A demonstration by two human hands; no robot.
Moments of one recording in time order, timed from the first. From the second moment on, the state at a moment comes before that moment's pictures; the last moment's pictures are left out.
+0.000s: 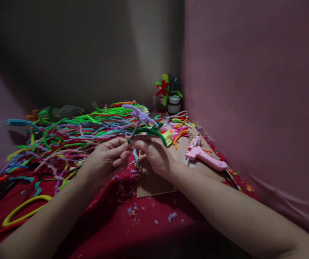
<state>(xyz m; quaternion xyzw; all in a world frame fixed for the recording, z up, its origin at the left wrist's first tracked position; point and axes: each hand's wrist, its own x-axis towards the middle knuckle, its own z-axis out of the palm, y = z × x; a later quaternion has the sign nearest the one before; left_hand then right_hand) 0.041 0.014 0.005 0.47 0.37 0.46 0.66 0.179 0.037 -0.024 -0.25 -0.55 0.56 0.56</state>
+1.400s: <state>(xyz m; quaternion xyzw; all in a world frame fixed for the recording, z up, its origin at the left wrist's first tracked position) 0.023 0.026 0.000 0.46 0.30 0.37 0.75 0.178 0.042 -0.028 -0.23 -0.50 0.65 0.52</state>
